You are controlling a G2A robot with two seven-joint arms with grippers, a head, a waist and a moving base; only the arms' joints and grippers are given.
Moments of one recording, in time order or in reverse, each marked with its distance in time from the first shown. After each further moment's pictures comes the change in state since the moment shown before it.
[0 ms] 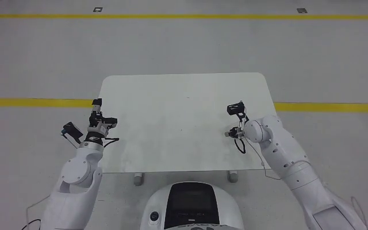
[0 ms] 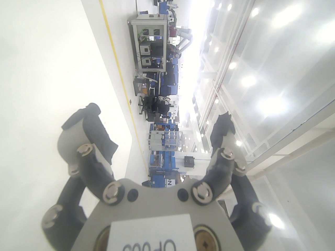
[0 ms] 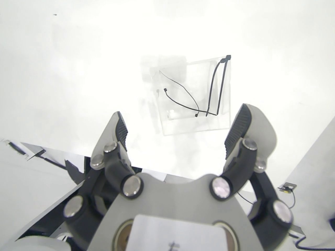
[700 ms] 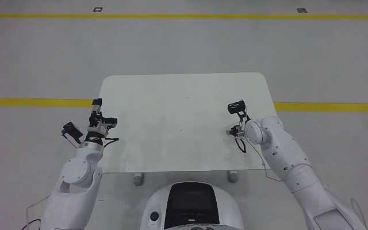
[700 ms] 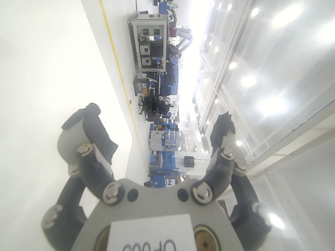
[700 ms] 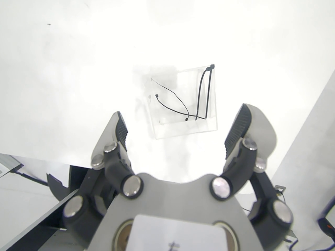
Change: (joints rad) left arm 0.000 0.000 0.000 0.000 0.000 0.000 0.000; right arm -0.025 0.004 0.027 -0.054 -0.050 -0.014 -0.006
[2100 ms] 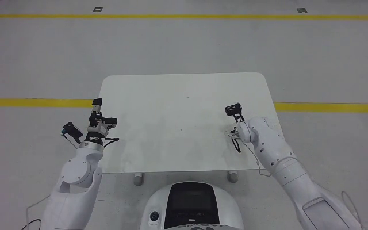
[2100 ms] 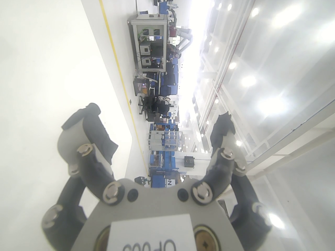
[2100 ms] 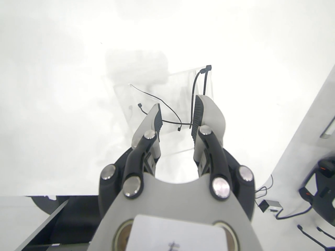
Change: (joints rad) left arm 0.000 0.000 0.000 0.000 0.000 0.000 0.000; right arm 0.082 -0.067 -0.098 0.200 -0.082 0.076 -0.027
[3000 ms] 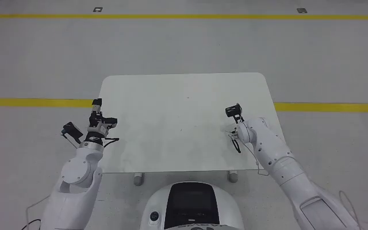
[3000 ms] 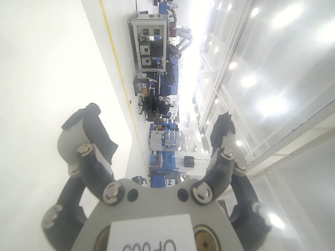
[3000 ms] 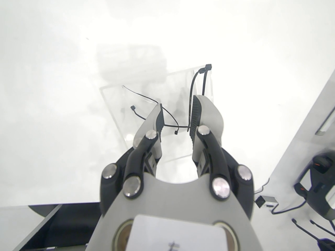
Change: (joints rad) left arm 0.000 0.000 0.000 0.000 0.000 0.000 0.000; right arm 0.004 -0.024 0.015 0.051 -0.033 -0.023 -0.009
